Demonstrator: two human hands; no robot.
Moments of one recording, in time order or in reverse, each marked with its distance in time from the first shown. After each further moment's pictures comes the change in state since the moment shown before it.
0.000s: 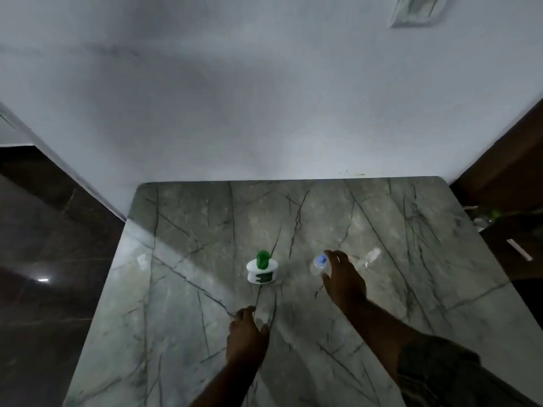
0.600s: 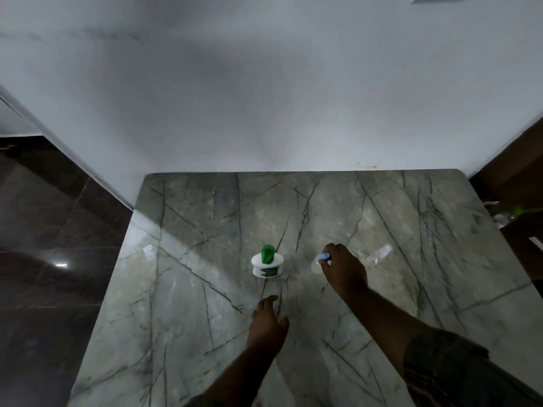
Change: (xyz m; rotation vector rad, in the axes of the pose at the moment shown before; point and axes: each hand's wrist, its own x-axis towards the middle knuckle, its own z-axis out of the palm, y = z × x) left_hand 0.010 0.023 0.021 -0.096 -0.101 0.056; right_hand 0.023 -0.014 0.002 0.016 0.036 -0.042
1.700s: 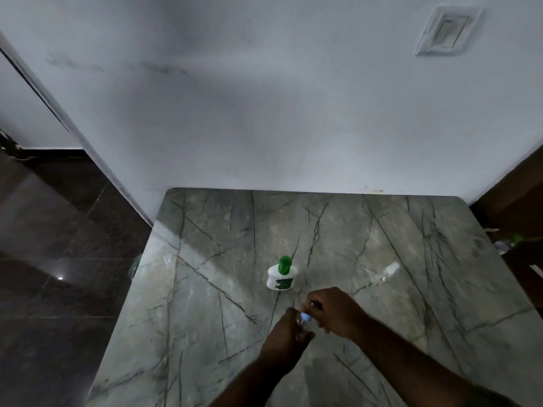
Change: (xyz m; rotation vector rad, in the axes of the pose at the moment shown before) left_hand -0.031 0.000 -0.026 -0.038 -0.039 0.390; right_hand -0.074 -0.067 -0.047 0.252 -0.380 -0.288
